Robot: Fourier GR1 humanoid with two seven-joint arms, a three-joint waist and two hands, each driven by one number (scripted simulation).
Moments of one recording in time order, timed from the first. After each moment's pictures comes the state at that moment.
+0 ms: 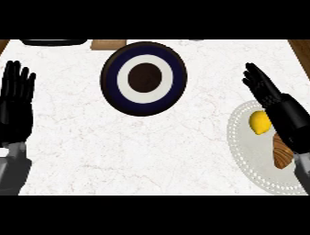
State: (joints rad) left arm -0.21 0.36 0.02 -1.45 0.39 0.29 -0.17; right arm -0.26 -0.58 0.31 -1.69 -0.35 -0.12 0.08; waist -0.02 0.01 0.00
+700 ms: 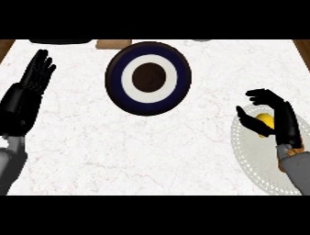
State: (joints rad) left arm -0.28 0.48 -0.12 -1.50 0.27 0.16 -0.04; right arm -0.28 -0.47 0.29 -1.24 0.03 -0.52 0.02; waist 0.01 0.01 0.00
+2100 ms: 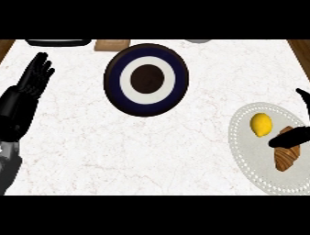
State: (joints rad) left arm -0.25 0.47 -0.10 -1.58 0.23 0.11 0.04; right arm -0.28 -0.78 0.35 -1.44 0.19 -0.14 0.82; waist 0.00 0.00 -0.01
